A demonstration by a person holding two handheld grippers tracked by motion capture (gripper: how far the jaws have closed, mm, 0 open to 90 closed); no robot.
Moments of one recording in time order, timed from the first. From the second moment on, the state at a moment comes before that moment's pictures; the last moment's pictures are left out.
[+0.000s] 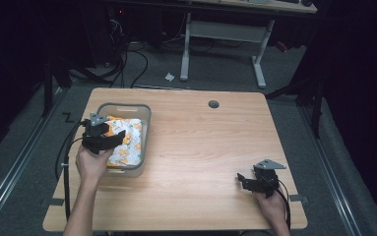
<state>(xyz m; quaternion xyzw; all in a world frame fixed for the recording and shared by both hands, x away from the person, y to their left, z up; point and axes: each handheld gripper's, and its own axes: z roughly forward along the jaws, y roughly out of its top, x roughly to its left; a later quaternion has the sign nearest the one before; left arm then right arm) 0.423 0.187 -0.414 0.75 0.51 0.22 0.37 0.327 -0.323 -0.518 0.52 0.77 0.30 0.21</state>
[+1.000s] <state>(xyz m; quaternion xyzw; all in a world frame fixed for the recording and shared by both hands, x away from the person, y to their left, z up) 0.397 0.144 -0.407 0.76 0.47 0.18 0.42 0.327 -0.323 -0.518 0.52 0.77 0.30 0.21</state>
